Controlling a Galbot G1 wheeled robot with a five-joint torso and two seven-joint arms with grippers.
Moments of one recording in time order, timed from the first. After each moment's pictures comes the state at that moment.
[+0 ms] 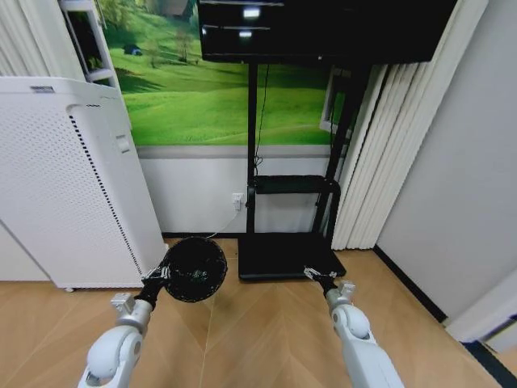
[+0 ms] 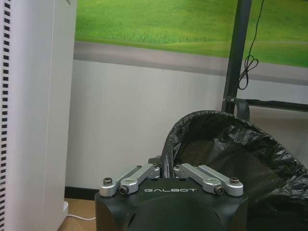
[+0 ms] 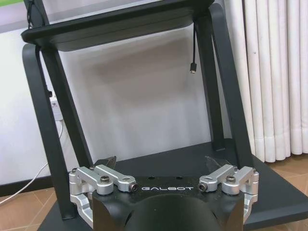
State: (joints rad) left arm 1.34 -1.30 -0.72 -2.02 -0.43 0.24 0.07; right arm -1.04 1.36 0.61 1.50 0.38 -0.16 -0.08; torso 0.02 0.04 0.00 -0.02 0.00
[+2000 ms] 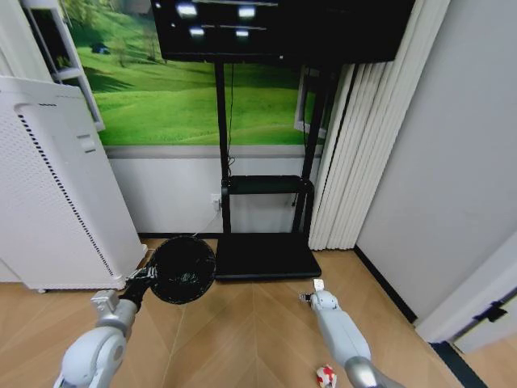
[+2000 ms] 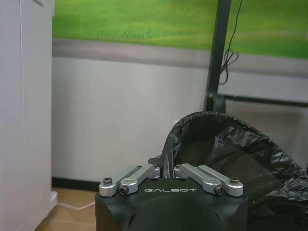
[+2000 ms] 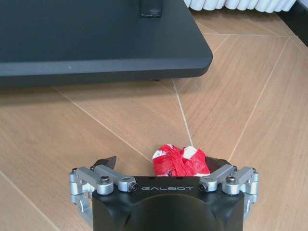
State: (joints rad) left arm 1.40 -1.20 -0.77 -2.14 -0.55 0.34 -0.04; right arm -0.60 1.40 0.49 0.68 0.12 -0.49 0.11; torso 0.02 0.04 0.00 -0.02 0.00
